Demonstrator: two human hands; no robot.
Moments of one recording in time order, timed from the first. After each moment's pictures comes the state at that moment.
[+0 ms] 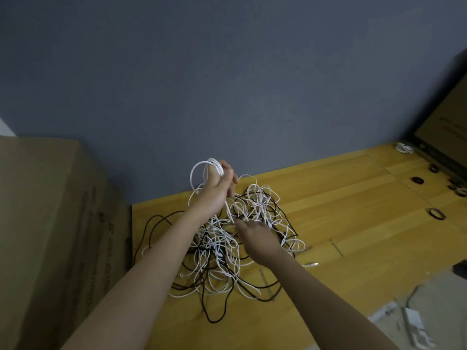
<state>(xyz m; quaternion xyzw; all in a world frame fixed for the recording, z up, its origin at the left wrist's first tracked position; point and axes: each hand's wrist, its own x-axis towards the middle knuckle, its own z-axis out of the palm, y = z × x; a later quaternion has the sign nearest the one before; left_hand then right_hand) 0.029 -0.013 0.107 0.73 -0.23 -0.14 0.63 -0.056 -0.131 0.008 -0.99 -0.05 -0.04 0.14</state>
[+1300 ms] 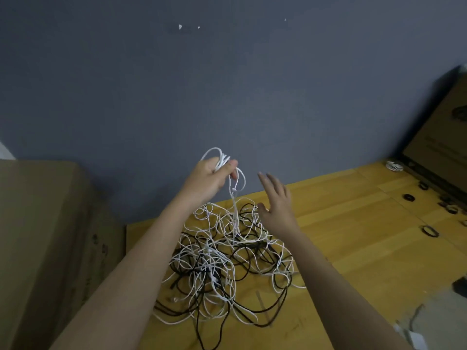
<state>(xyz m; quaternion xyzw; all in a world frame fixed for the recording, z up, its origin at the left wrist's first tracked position) 0.051 -0.011 0.176 0.77 -0.27 -0.08 0.57 -0.026 -0.185 0.085 -0.92 0.09 -0.21 0.31</state>
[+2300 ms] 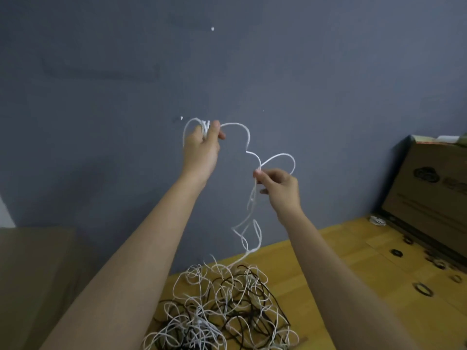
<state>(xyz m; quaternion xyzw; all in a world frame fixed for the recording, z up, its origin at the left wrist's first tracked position) 0.086 -0.050 0.334 0.65 -0.23 0.12 0.71 0.022 -0.202 0.259 -0.72 0.10 -0.36 0.59</state>
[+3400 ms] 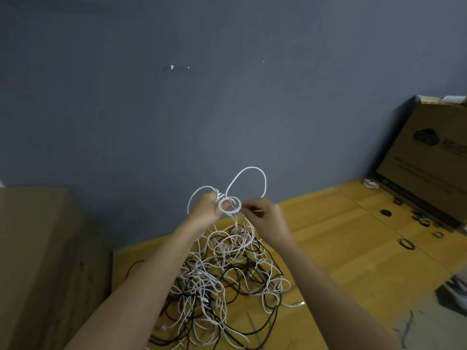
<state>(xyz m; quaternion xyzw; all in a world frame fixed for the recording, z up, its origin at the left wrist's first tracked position) 0.046 -0.037 0.165 0.83 -0.22 -0.12 0.49 -0.038 -0.176 0.137 -0.88 0.08 -0.27 0.39</state>
